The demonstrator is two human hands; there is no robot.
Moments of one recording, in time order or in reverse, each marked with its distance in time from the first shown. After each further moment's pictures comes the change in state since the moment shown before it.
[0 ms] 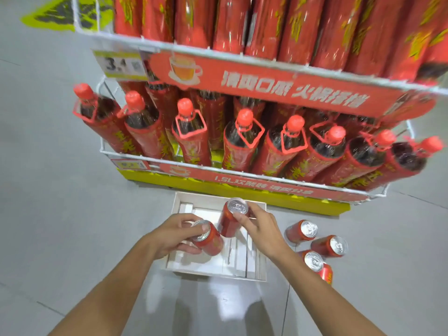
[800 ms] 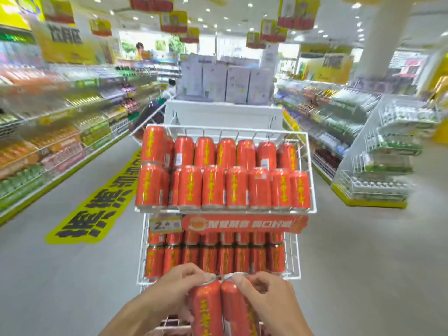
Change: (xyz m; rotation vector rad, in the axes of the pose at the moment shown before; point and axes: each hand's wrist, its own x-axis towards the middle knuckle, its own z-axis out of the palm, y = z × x) left_hand -0.566 0.662 0.072 0.269 -0.107 0.338; right_hand -0.212 -0.729 -0.447 0.040 0.444 0.006
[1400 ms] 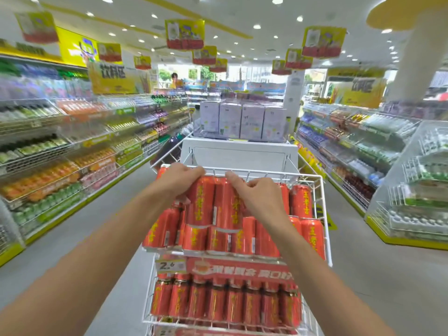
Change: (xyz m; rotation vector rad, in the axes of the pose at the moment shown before) left_hand 0.044 0.273 -0.073 0.230 0.661 0.343; right_hand 0.190 -0.204 -0.075 0.016 0.176 -0.367
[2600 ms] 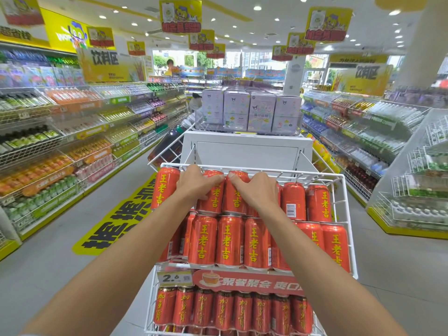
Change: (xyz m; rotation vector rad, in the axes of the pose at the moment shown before) left_hand 0.087 -0.035 0.039 0.274 0.133 0.017; right_hand 0.088 0.041 0.078 -0.291 0.050 0.164
